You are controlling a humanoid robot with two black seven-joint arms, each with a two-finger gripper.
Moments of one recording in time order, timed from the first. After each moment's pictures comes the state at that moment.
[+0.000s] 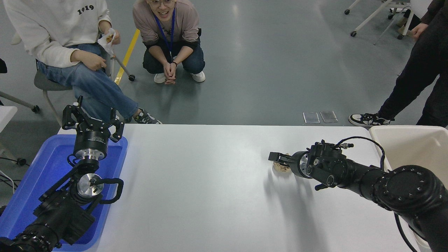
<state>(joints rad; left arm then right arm) -0.55 0.19 -1.04 -0.55 0.03 -0.40 -0.57 0.99 0.00 -0.61 0.38 -0.42 0.13 -0.01</state>
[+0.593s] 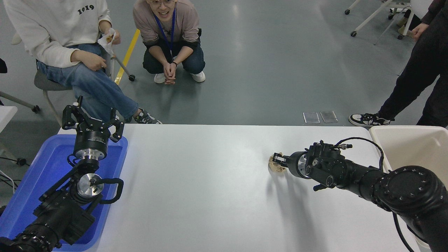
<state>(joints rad) -0.55 0.19 -1.04 -0.55 0.03 -0.40 -0.57 0.98 0.00 -0.58 0.39 -0.47 0.13 0.00</state>
